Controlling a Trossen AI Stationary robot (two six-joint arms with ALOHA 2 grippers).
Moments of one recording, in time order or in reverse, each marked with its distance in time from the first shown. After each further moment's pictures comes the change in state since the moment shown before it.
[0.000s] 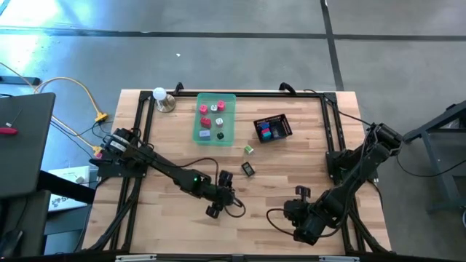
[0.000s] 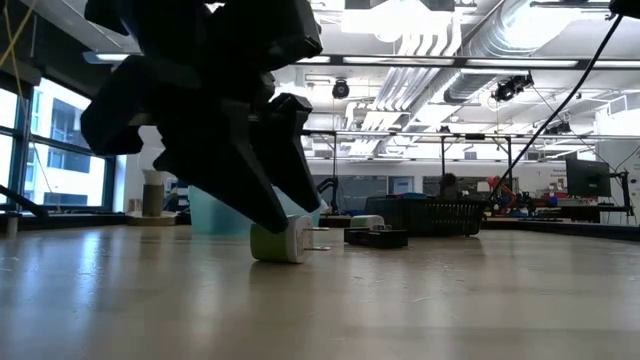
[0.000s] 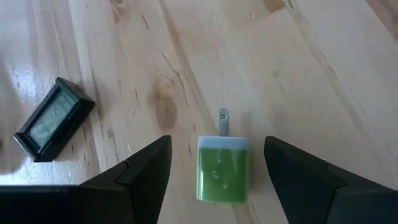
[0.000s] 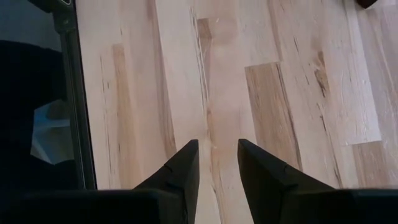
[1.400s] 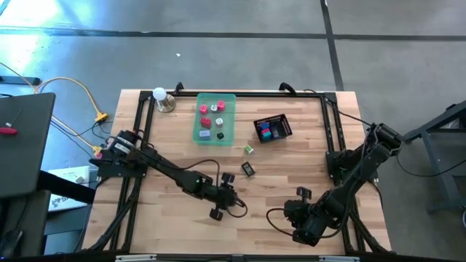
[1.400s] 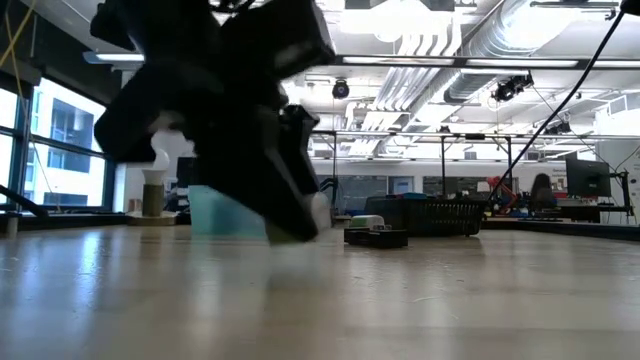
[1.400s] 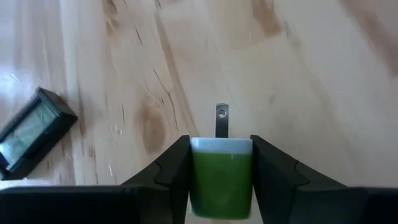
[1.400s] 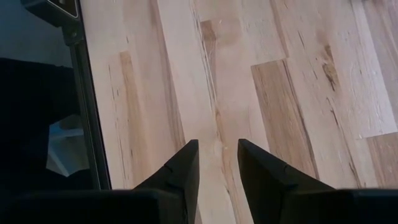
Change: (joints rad) left arm 0.000 0.048 0.000 0.101 0.018 -0.053; right arm 0.008 0.000 0.000 0.021 -0.001 0.072
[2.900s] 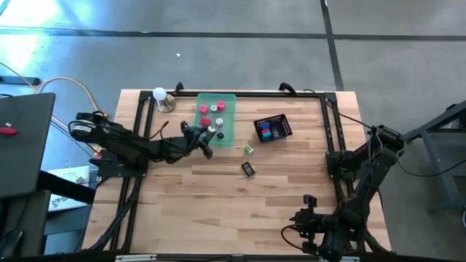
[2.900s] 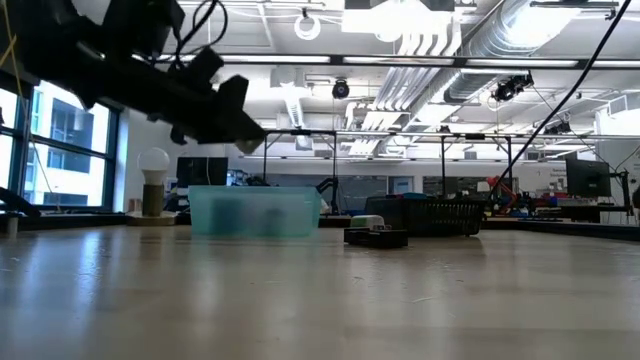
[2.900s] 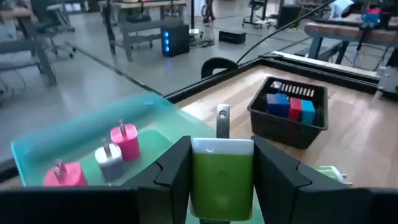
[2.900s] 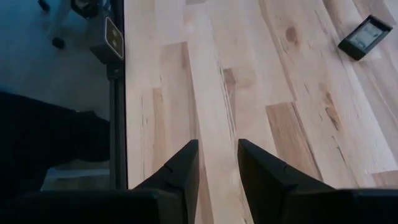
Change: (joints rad) left arm 0.366 -0.490 -0.729 0.908 -0.539 -0.226; right arm 0.173 0.000 0.000 0.070 0.288 0.048
